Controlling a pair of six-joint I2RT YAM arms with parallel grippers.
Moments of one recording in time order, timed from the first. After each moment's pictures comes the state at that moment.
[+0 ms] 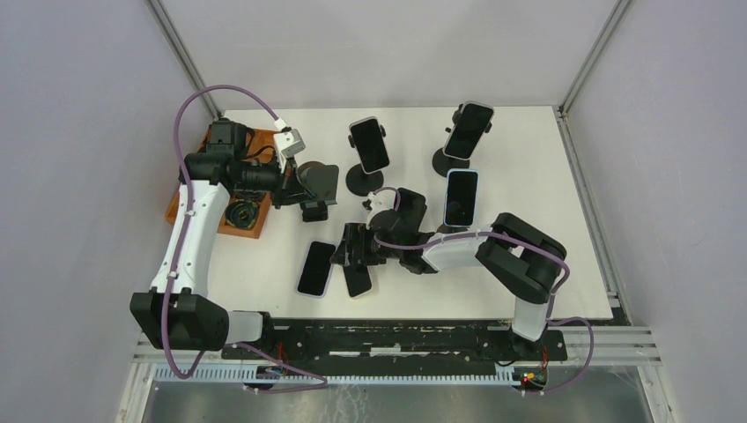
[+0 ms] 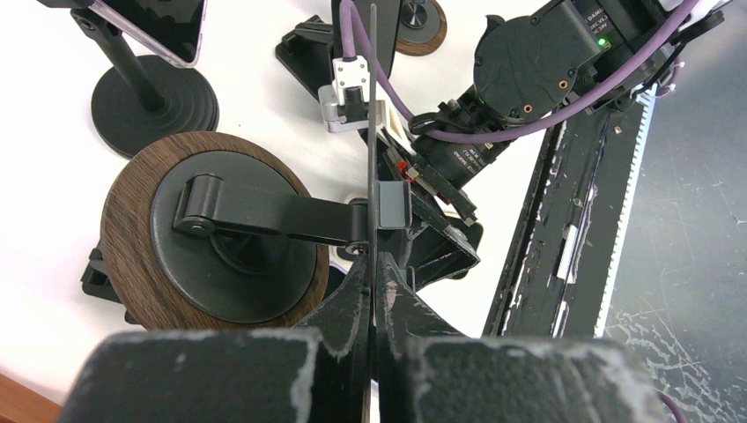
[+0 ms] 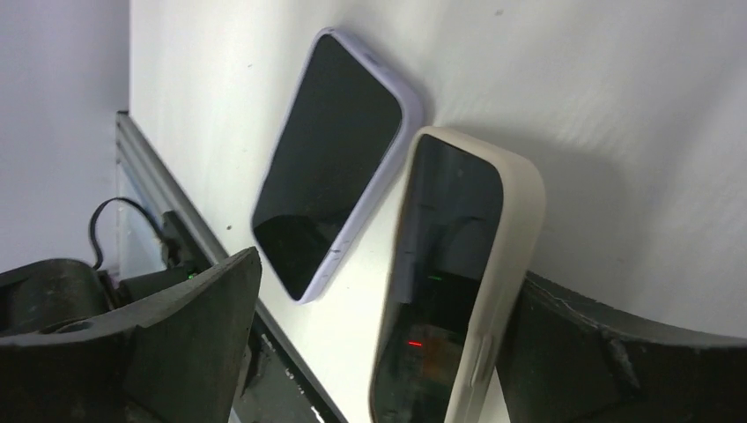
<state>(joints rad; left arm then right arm) -0.03 1.32 1.39 -1.13 1.00 0.75 0.98 1.85 0.88 0.41 -0.15 0.88</state>
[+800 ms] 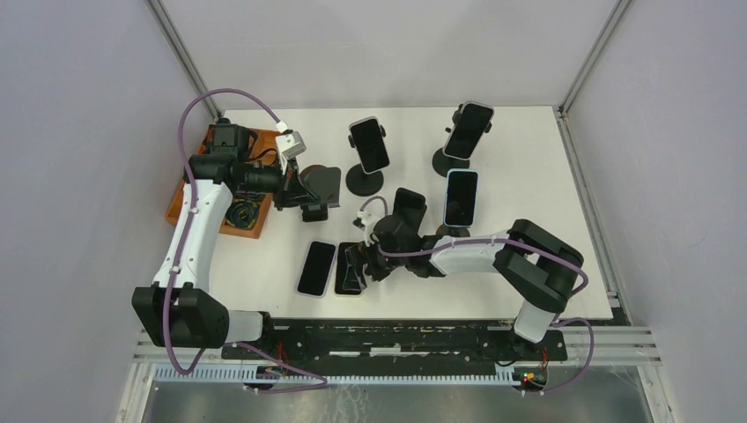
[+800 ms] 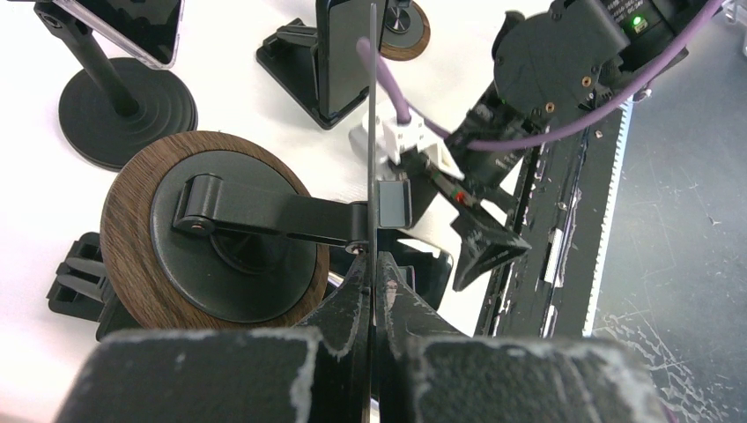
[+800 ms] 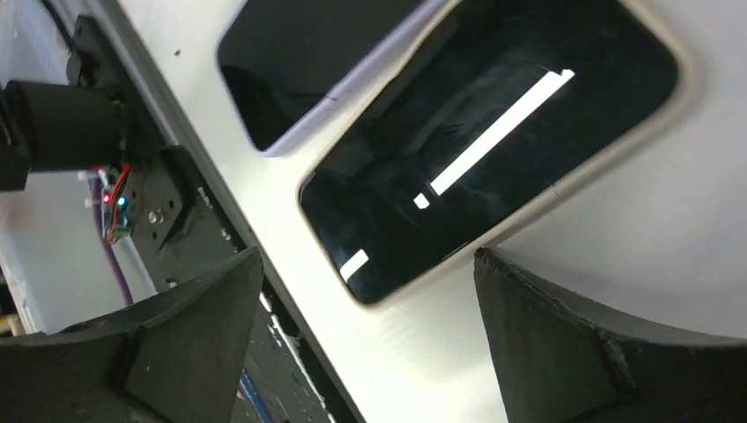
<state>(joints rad) -0.03 1.33 1.35 -1.10 1.05 0.75 0.99 1.72 0.81 0.20 -0.29 0.56</state>
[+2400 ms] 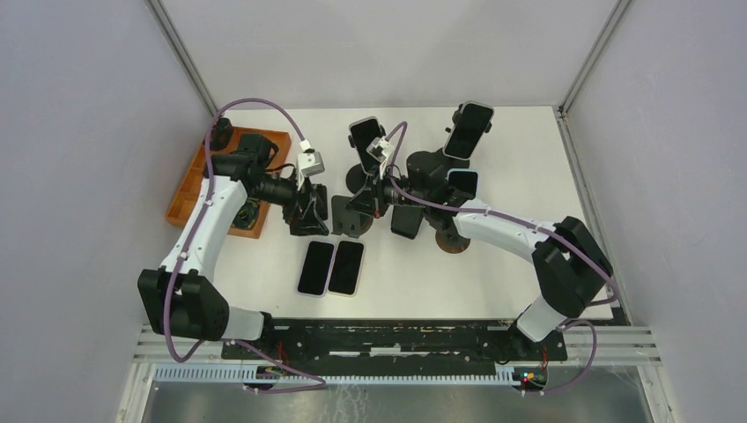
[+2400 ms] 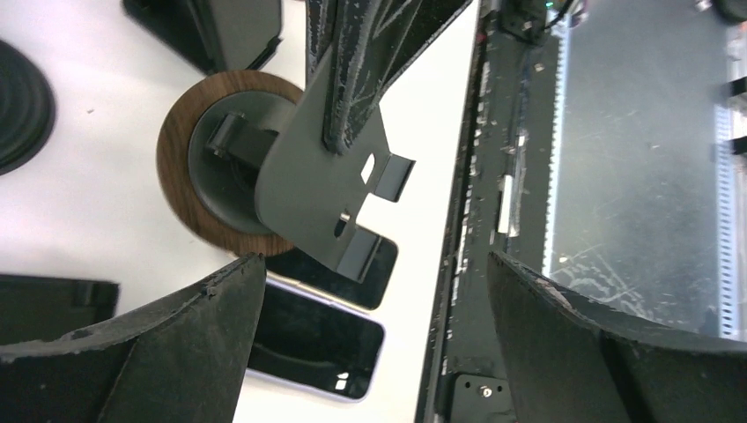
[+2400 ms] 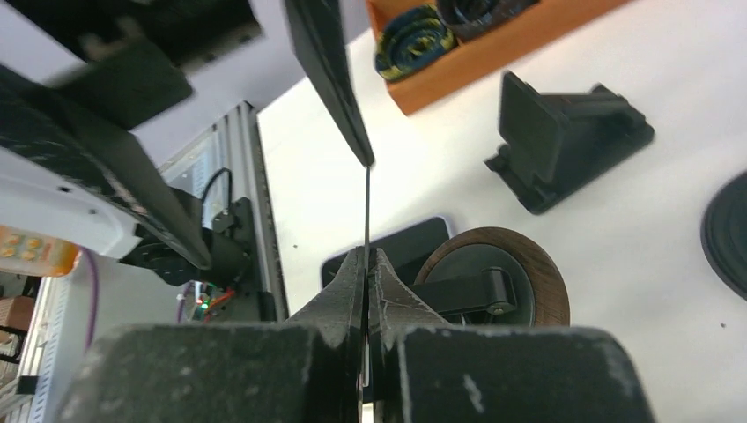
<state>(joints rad) -0.12 1.39 1.30 -1.24 1.01 0.93 0.75 1.60 1.06 0.36 -0.60 0.39</state>
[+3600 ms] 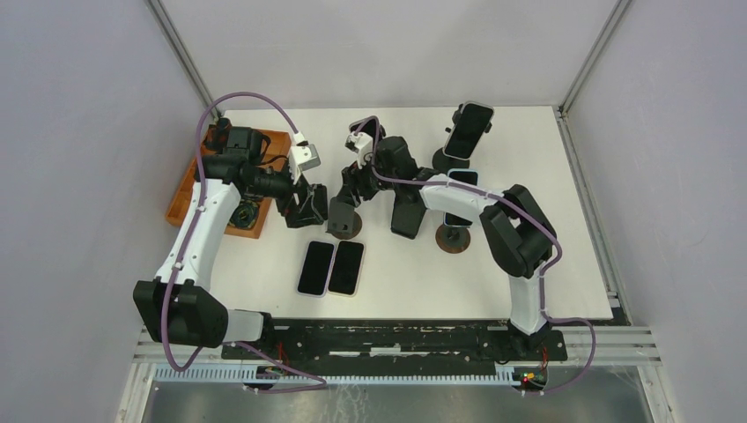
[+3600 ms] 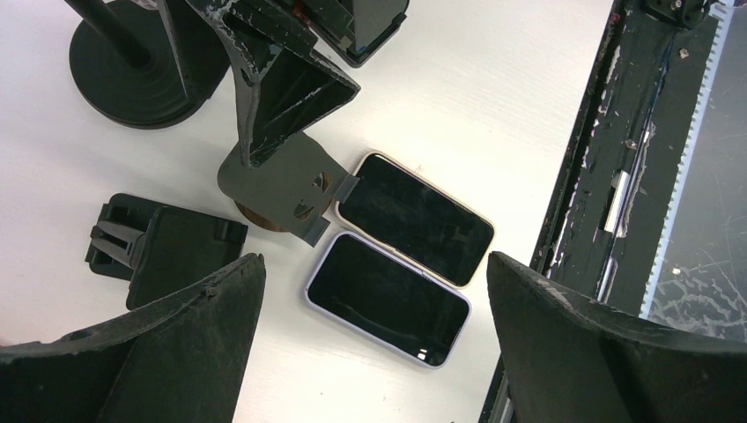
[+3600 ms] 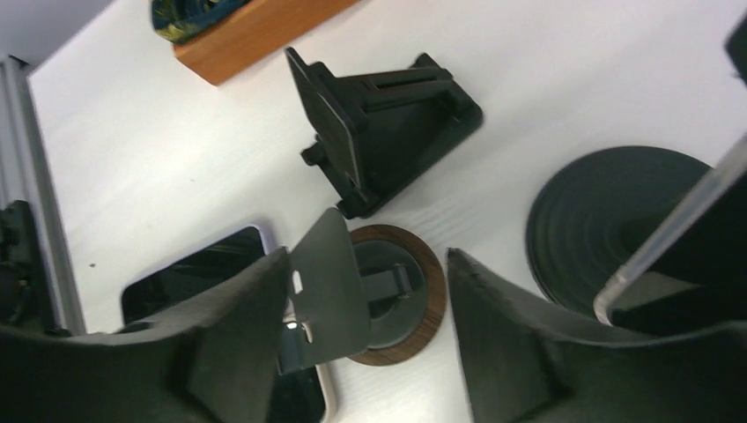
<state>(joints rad) -0.10 1.35 1.33 -1.12 0.87 0.85 0.71 1.99 1.41 0.12 -0.45 0.11</state>
